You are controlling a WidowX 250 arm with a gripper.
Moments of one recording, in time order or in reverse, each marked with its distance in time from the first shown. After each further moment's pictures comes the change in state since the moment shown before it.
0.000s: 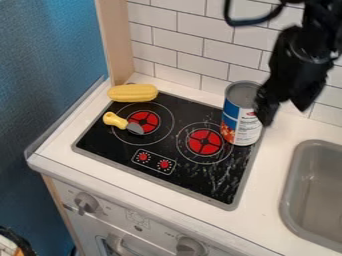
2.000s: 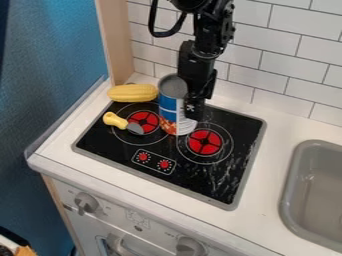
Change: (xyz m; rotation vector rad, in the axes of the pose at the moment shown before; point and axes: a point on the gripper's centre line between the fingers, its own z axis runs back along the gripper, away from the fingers) arm 0.119 0.068 -0.080 0.152 0.019 0.756
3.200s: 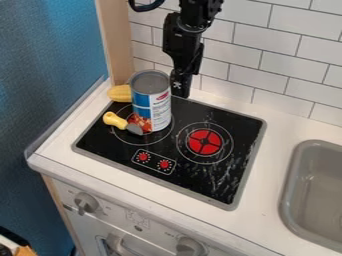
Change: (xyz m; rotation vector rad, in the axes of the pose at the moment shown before) arm 0.026 -0.003 0.038 -0.054 -0.036 0.044
